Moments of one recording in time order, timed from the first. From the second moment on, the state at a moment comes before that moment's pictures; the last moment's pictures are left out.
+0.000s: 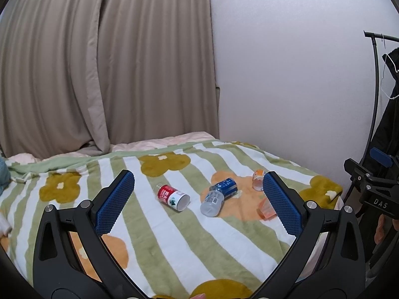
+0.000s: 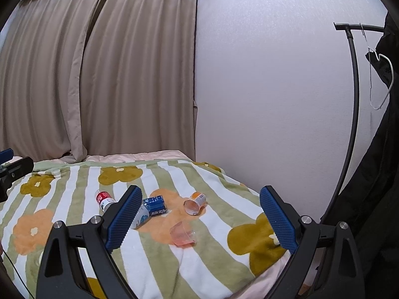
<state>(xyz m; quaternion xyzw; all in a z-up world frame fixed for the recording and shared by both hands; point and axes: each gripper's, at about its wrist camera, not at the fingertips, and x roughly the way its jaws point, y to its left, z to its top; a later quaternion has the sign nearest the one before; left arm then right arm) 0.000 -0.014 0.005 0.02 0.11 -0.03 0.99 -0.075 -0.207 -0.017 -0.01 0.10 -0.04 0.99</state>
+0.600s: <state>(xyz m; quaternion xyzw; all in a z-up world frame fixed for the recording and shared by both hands) 0.000 -0.013 0.006 0.02 0.11 -0.03 0.99 -0.074 -0.206 -0.020 -0.01 0.10 -0.04 0.99</state>
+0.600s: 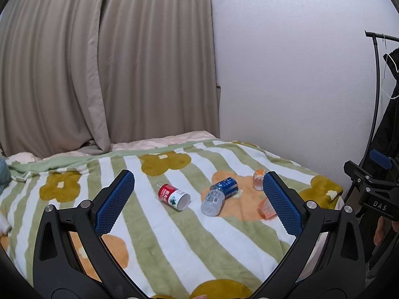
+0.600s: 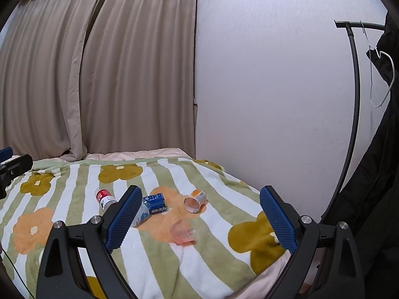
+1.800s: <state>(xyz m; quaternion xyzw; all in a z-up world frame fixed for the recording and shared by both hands) 0.000 -0.015 0.007 0.02 0.12 -0.02 0.99 -0.077 -0.199 -0.021 -0.01 0.10 -0.03 0.99</state>
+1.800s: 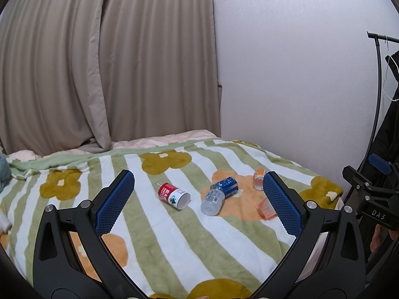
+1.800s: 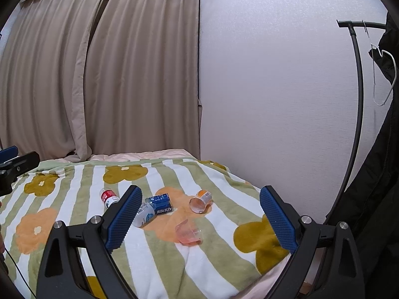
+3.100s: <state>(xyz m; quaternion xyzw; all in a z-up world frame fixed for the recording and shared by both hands) 0.344 0.087 -0.128 -0.18 0.49 0.09 0.85 -0.006 -0.198 -0.057 0.00 0.14 0.06 0.99</state>
